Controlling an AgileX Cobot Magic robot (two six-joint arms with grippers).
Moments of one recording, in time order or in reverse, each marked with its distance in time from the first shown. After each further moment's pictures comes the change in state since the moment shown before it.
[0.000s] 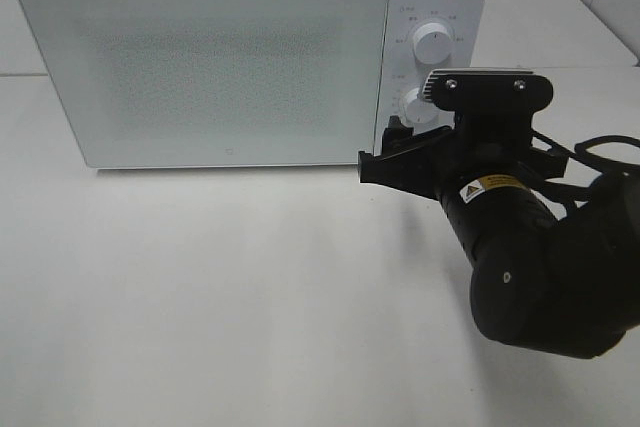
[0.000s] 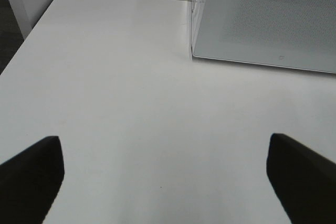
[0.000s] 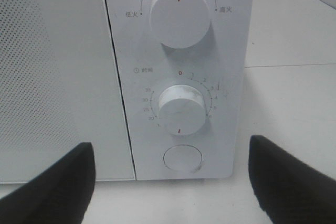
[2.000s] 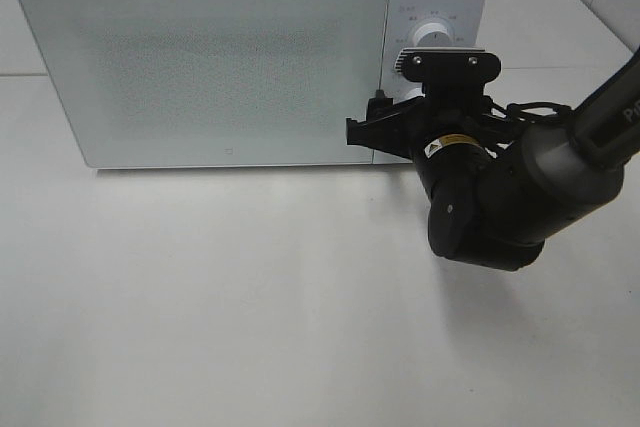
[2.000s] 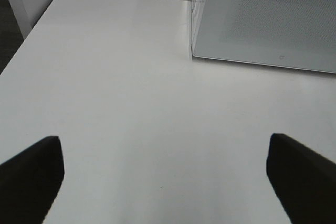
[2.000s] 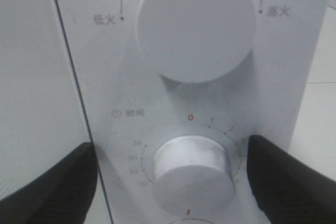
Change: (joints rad) left arm 0.000 0.000 0.000 0.000 0.000 0.000; right arm -0.188 0.224 -0.248 -0.195 0.035 0.034
